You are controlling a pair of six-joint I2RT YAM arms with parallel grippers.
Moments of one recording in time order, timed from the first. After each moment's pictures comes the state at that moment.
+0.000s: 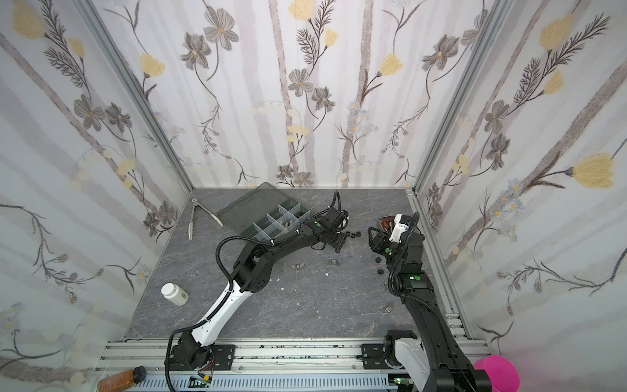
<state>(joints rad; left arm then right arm) -0.85 2.59 2.24 -0.58 -0.01 -0.19 0.01 0.92 0.58 0.02 -0.30 0.59</state>
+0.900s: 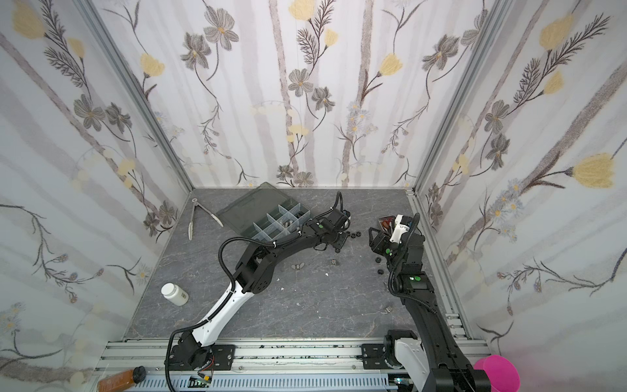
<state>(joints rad) -0.86 2.61 2.28 -0.57 -0.05 -0.19 0.00 0.92 0.57 0.03 -0.30 0.59</state>
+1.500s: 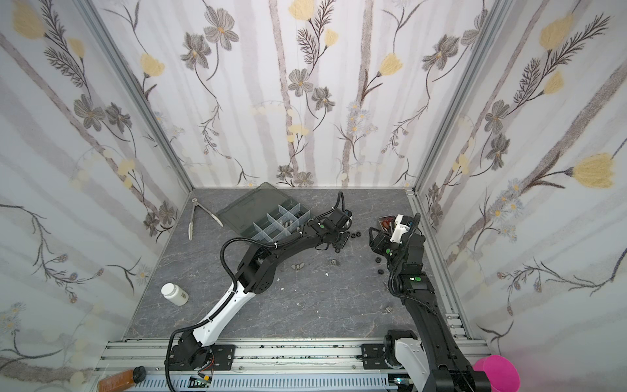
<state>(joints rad) -0.87 2.64 2.32 -0.58 -0.05 -0.18 0.00 0.91 0.57 0.03 -0.30 0.59</state>
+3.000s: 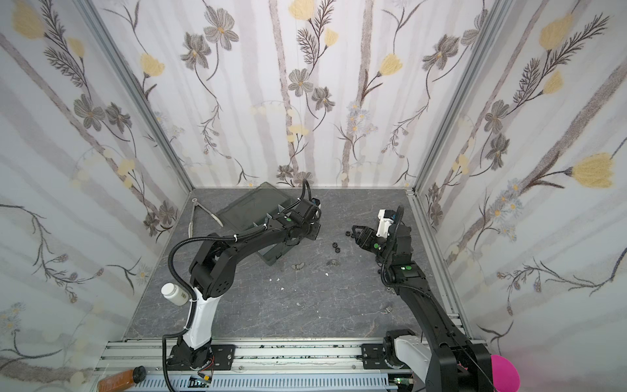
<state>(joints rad) -0.72 2.12 1.67 -0.42 -0.13 -0.22 0.14 1.06 0.65 0.06 -0.39 0.65</state>
